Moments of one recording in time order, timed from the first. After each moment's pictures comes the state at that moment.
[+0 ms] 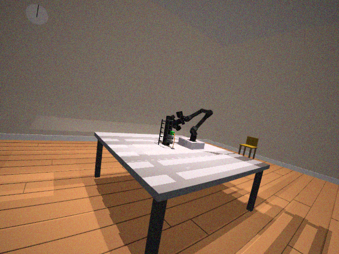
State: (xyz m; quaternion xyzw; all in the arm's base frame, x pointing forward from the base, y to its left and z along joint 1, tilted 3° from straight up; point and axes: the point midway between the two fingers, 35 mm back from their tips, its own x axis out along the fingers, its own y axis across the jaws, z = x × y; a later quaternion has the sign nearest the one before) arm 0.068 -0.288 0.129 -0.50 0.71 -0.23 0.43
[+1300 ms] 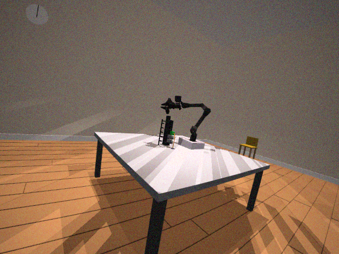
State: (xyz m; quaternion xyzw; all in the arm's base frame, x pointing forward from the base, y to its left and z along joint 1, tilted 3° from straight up) arm 0.248 -0.287 0.313 -0.34 0.27 -0.38 0.82
